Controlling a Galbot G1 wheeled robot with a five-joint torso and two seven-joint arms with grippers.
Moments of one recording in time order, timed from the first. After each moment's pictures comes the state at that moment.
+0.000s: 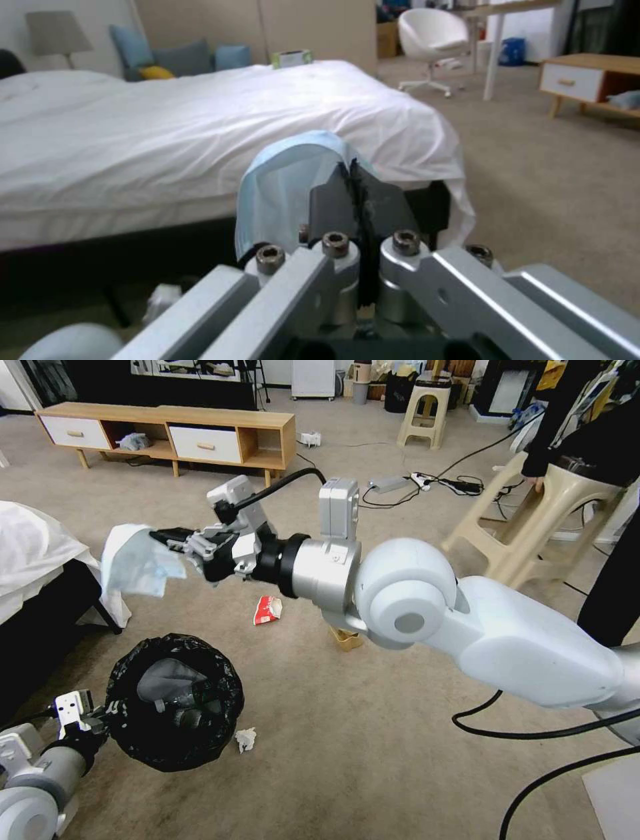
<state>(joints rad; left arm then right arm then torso) 1.67 -1.15 -1.00 -2.19 -0.91 0.55 -0.14 0.11 1.03 -0.56 2.13 1.46 -0.38 0.22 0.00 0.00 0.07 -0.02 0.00</state>
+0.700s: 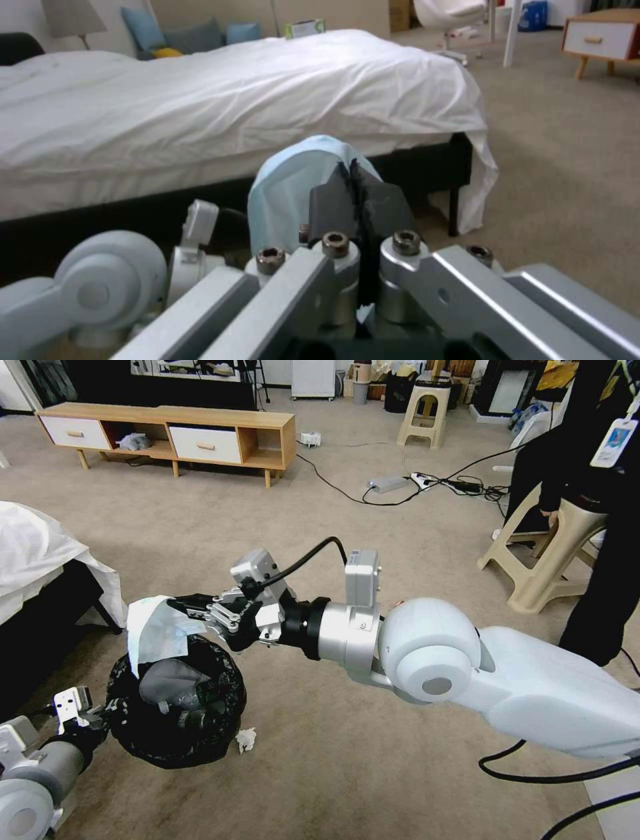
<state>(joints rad) 1.65 -1.13 -1.02 -2.21 -1.06 0.63 -0.24 -0.07 0.91 -0.57 2.25 1.38 -0.37 0.16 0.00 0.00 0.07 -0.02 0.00</state>
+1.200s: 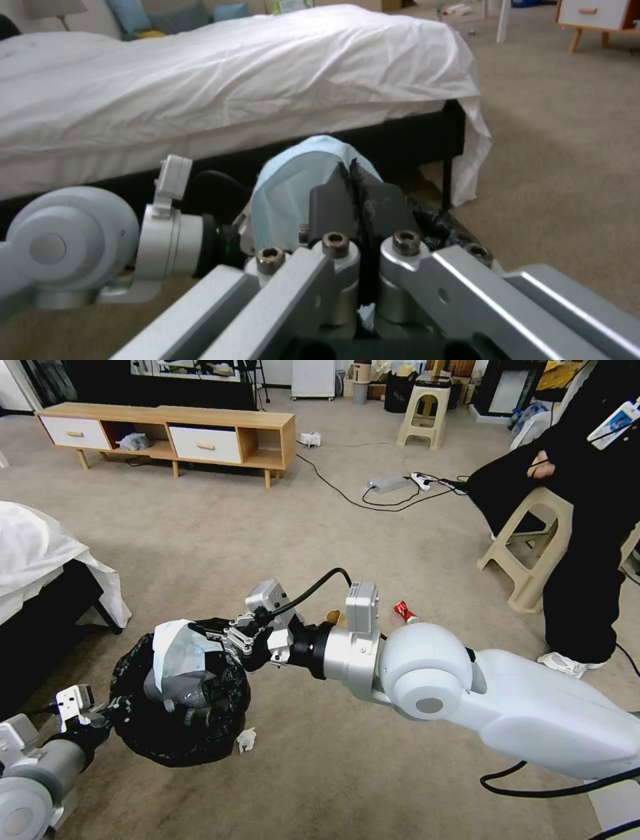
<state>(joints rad) 1.65 -1.13 -1.02 -2.23 -1.10 0.64 -0.25 -0.15 0.90 -0.59 2.22 1.30 -0.37 0.14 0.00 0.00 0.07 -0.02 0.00</state>
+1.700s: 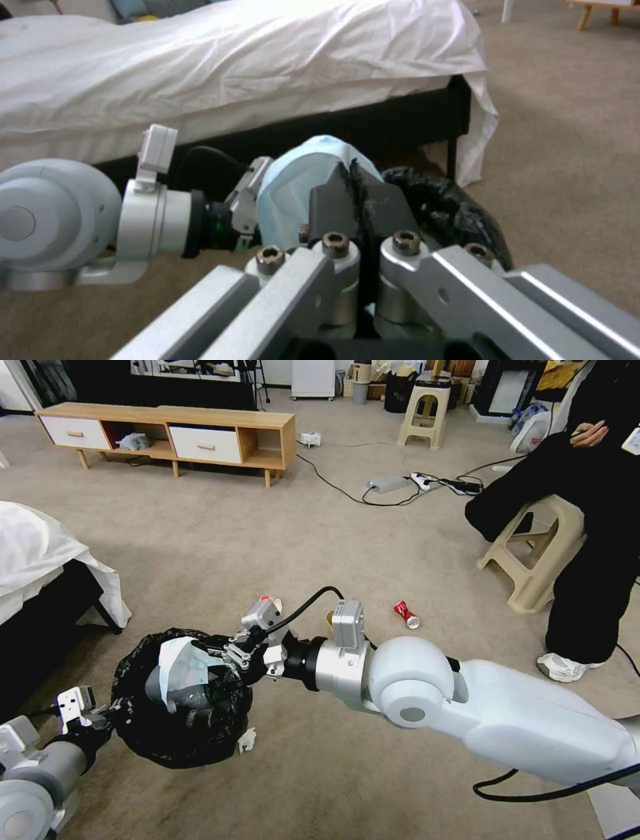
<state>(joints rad) 1.66 -1.14 -1.02 -2.24 -1.10 0.64 -0.26 -0.18 0.92 -0.63 2.19 1.25 -0.37 0.13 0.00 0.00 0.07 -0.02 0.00</state>
